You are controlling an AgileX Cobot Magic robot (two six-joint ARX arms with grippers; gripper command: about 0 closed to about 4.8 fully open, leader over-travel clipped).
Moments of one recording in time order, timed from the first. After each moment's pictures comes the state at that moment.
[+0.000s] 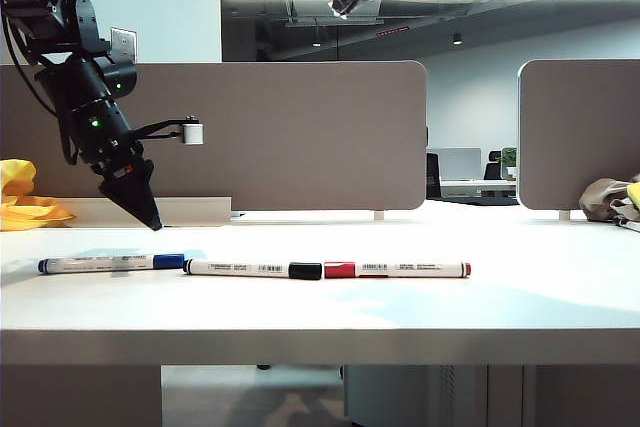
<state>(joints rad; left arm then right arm) -0.08 2.17 1.85 -0.86 0.40 1.08 0.62 1.58 1.65 -1.08 -0.42 -0.12</state>
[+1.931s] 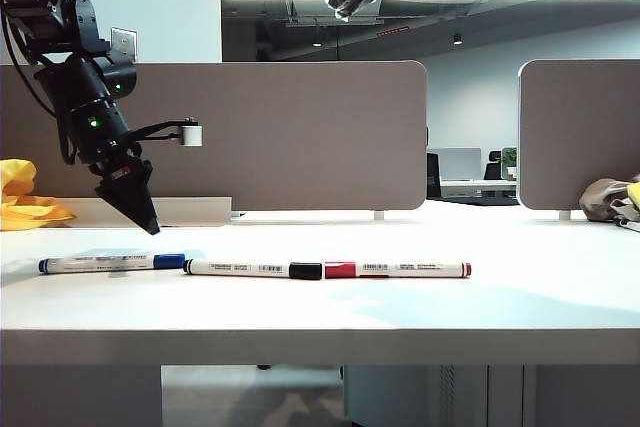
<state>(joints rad) -0.08 2.17 1.85 -0.88 0.38 1.08 0.62 1.58 1.65 -1.07 -0.42 -0.12</state>
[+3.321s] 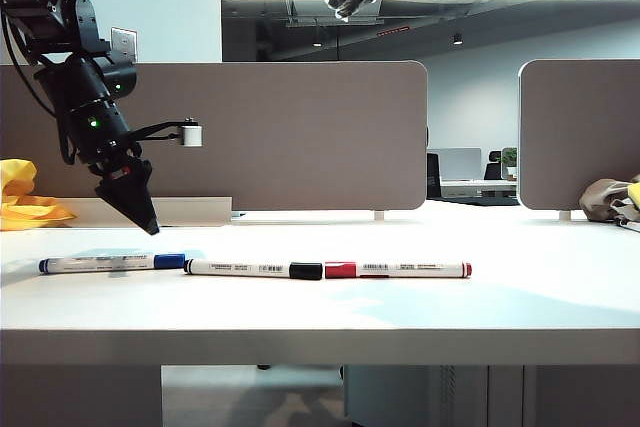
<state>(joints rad) -0.08 2.17 1.85 -0.88 0.38 1.08 0.62 1.58 1.65 -1.07 -0.42 -0.12</state>
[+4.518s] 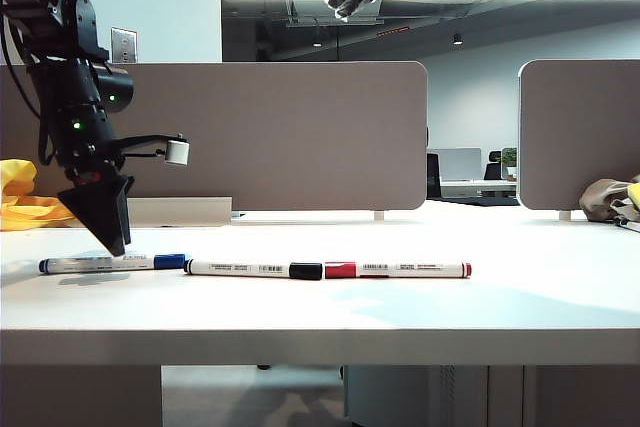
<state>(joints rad) -0.08 2.18 1.85 -1.06 0.29 1.15 0.62 1.58 1.65 -1.07 -0.42 -0.12</state>
